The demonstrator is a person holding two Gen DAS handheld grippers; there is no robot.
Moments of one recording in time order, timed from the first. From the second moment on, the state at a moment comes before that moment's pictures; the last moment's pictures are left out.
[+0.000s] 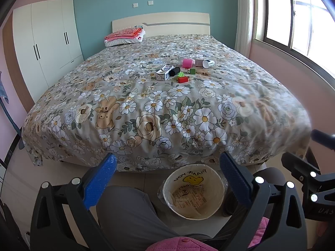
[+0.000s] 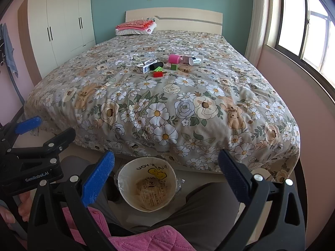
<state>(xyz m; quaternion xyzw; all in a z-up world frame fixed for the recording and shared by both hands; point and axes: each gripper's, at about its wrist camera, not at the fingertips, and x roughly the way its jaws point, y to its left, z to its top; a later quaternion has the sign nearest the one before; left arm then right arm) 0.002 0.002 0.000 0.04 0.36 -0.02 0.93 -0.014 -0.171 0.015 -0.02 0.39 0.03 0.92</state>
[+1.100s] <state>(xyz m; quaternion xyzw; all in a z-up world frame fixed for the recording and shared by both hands) 0.147 0.016 0.022 0.02 0.36 -0.02 0.93 0.109 -0.171 0.035 -0.06 0.38 0.06 0.92</state>
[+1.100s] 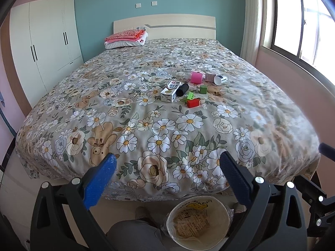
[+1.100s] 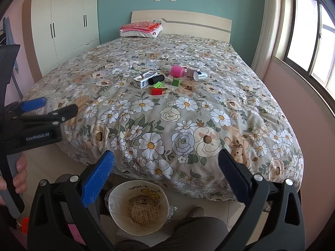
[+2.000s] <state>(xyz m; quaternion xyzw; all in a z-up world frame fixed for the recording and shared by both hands) 0.402 0.037 -0.059 0.04 0.41 -0.05 0.91 0.389 -0.207 -0.030 -0.11 0.38 0.10 0.92</state>
